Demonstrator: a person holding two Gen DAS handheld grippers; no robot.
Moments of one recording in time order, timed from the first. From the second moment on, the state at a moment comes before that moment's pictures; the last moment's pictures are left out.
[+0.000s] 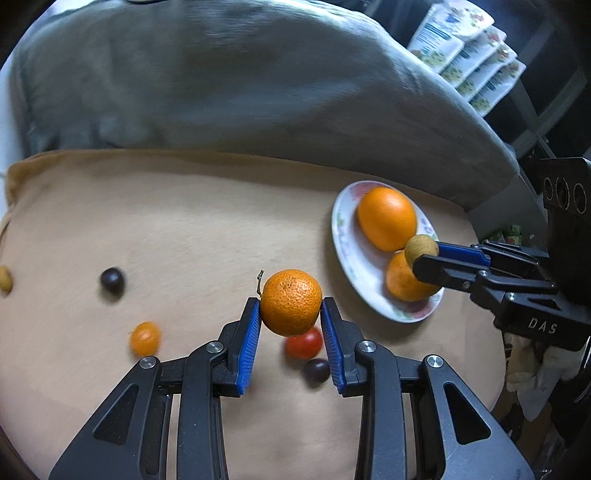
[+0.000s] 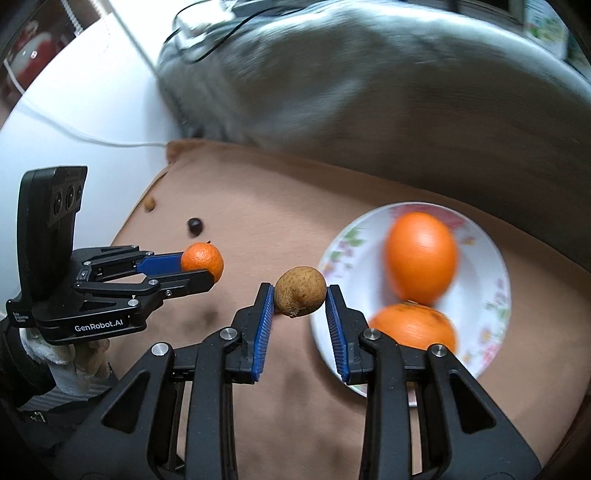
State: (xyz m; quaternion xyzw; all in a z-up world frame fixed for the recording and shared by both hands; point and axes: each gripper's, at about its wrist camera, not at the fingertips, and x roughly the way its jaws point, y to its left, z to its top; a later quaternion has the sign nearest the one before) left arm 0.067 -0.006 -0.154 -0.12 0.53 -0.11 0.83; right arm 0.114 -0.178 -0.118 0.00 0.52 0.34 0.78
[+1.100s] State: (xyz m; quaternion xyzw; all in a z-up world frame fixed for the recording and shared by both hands) left arm 0.108 -0.086 -0.160 -0.08 0.55 -0.17 0.81; right arm 0.142 -0.270 -0.145 0.05 0.54 0.24 0.81
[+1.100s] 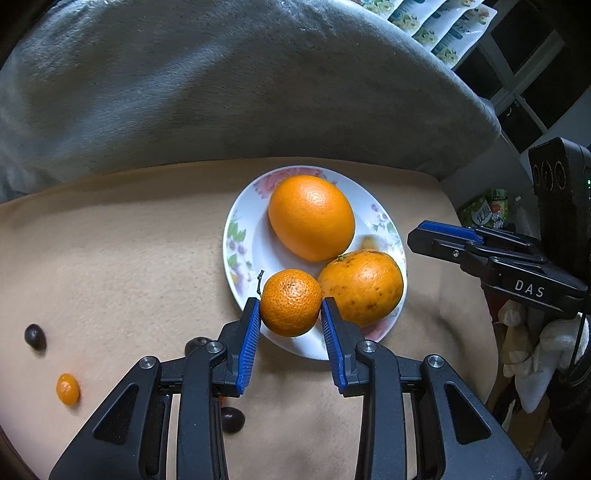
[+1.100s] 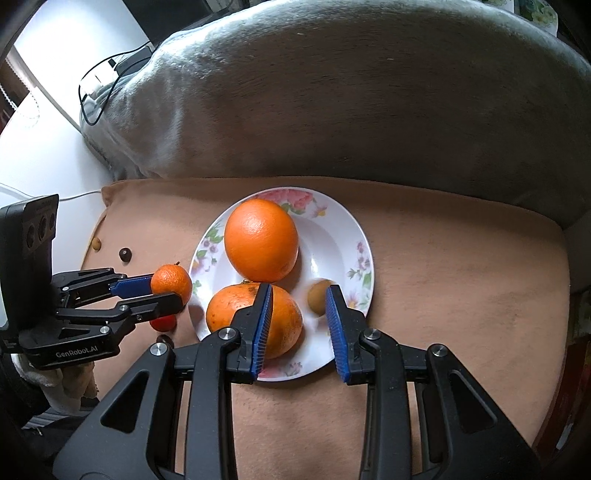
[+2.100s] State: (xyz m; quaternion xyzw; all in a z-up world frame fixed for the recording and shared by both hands) left arm 0.101 -0.075 -0.139 -0.06 0.52 -0.16 0.84; right arm 0.139 -0.265 -0.120 0.05 0.51 0.21 0.83
